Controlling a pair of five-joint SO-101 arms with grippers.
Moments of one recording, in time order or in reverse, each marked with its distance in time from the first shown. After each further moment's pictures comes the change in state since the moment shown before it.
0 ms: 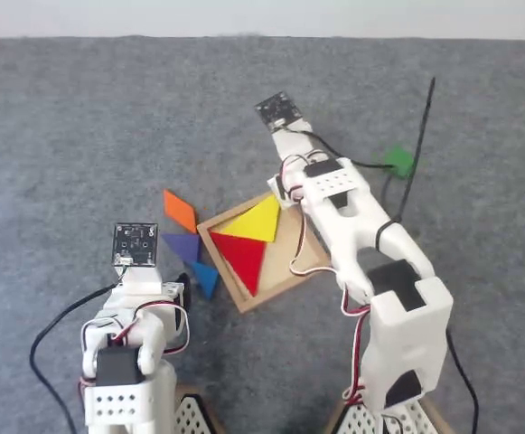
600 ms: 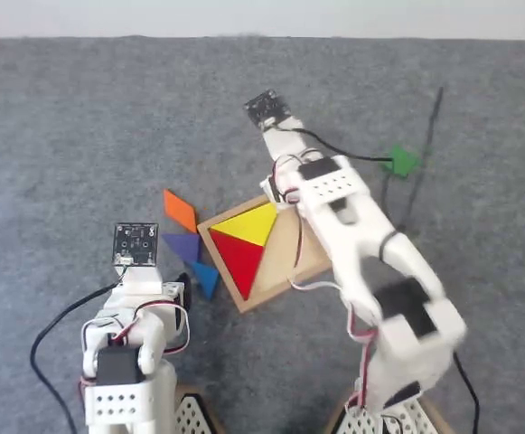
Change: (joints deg) left arm 0.0 0.0 0.0 0.0 0.0; right arm -1.0 -12.3 4.0 8.6 0.1
